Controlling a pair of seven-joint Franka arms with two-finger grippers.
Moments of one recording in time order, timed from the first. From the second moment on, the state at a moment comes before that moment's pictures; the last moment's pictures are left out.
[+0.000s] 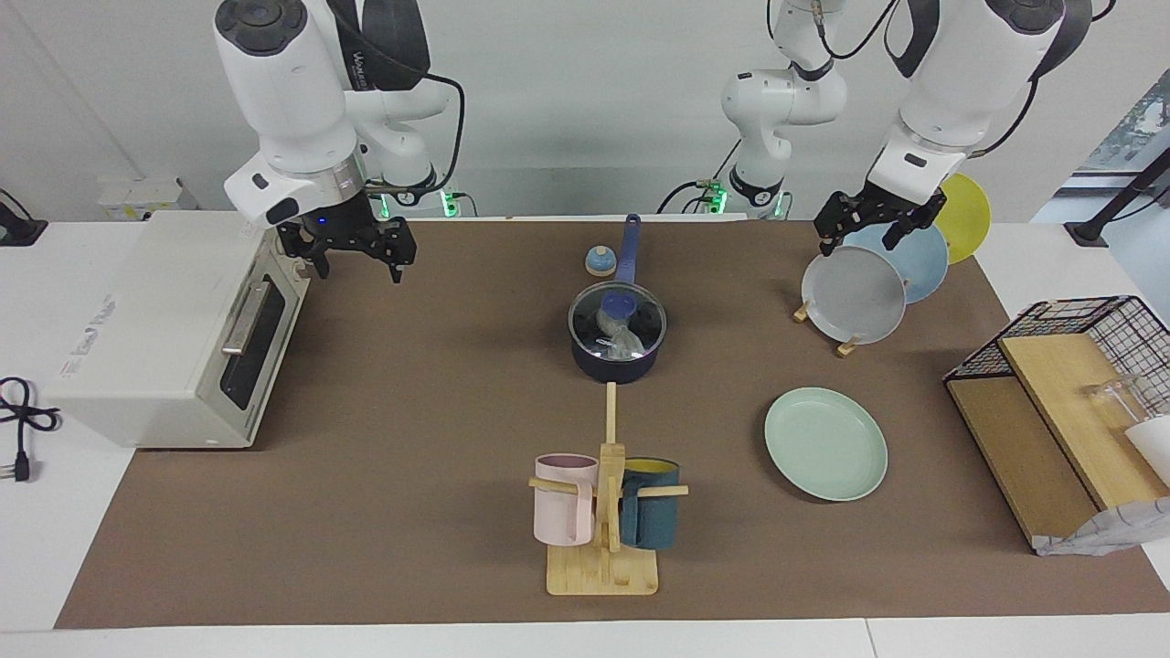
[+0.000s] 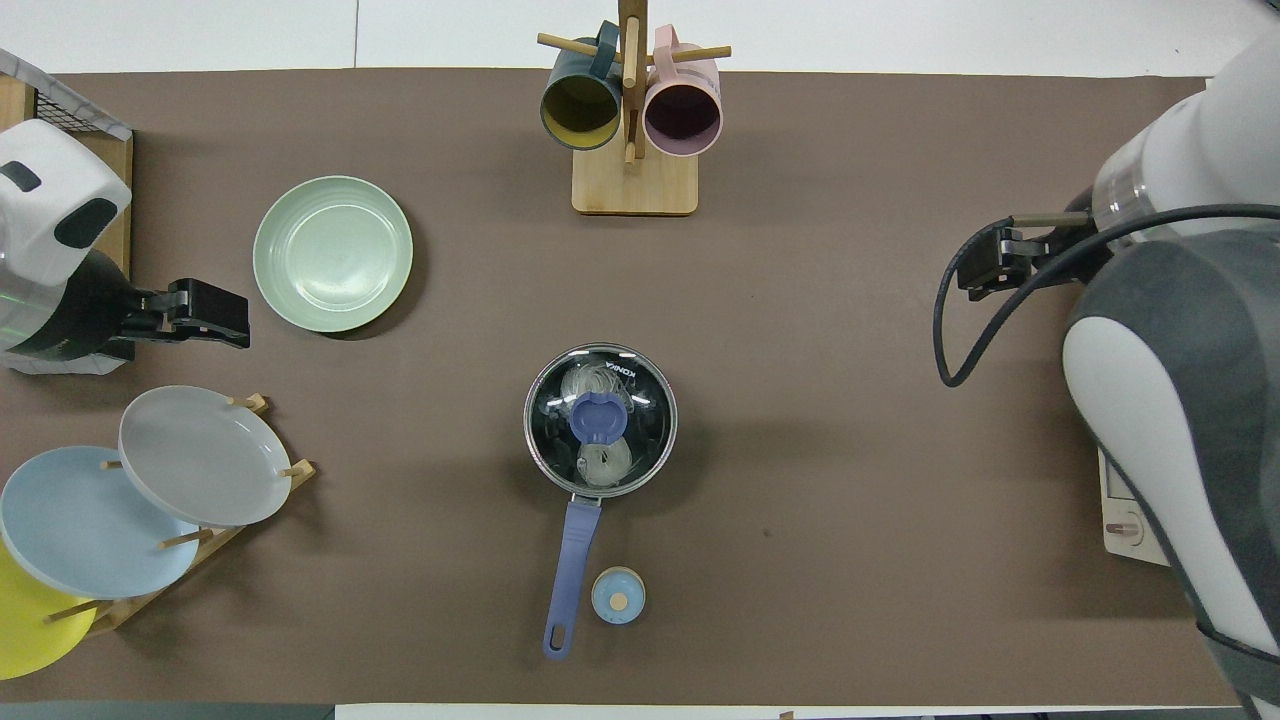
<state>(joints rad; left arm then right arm) -0.08 -0.05 -0.10 -1.67 -0.02 1.56 -0.21 0.15 0.10 0.01 -1.50 -0.06 1.54 0.22</state>
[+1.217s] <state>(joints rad) -0.08 -0.05 -0.10 -1.67 -0.02 1.56 -0.21 0.08 -0.01 -0.08 -1.64 -0.04 1.47 -0.03</state>
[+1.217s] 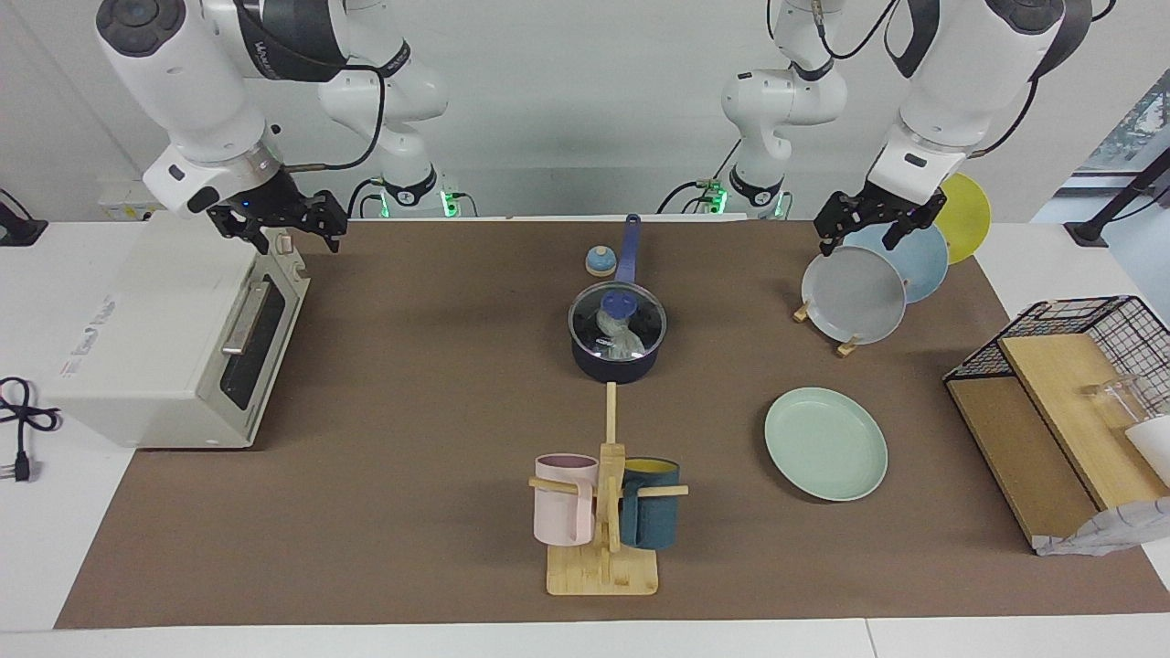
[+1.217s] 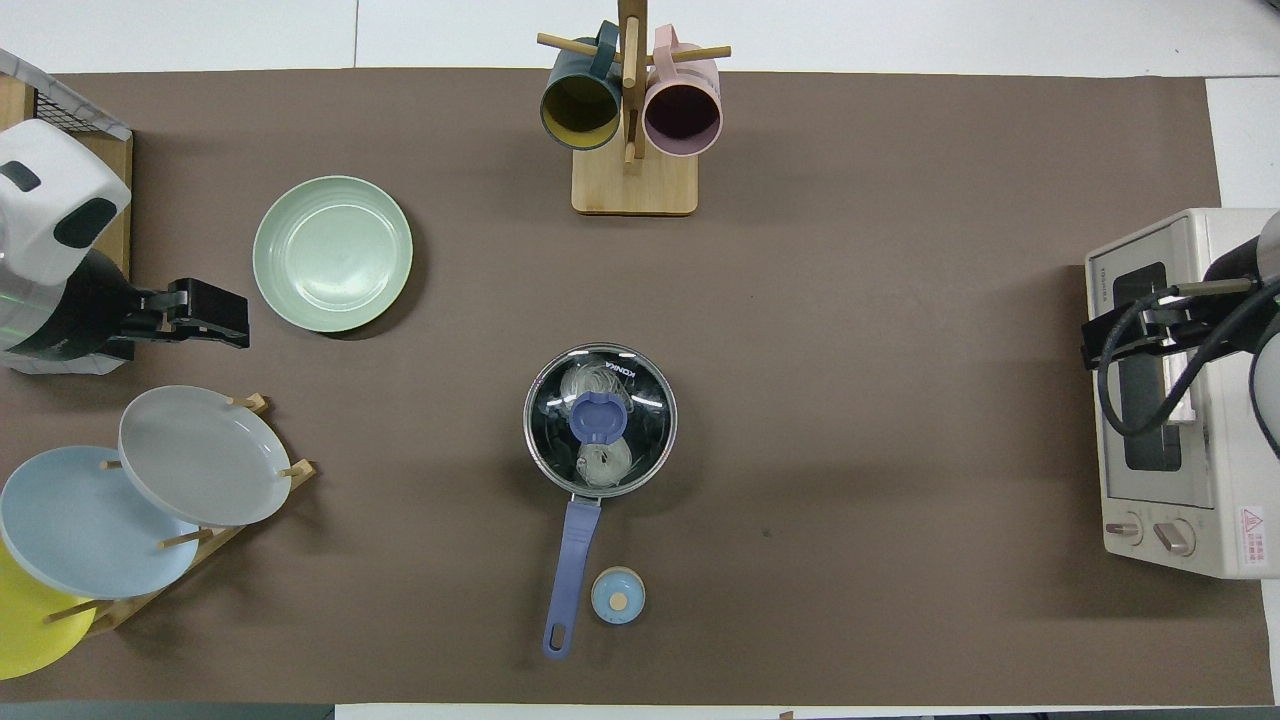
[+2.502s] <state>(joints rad) -0.08 -0.05 -0.10 -1.67 -0.02 1.56 -0.21 0.07 -0.02 -0.08 -1.60 -0.03 1.49 -0.03</state>
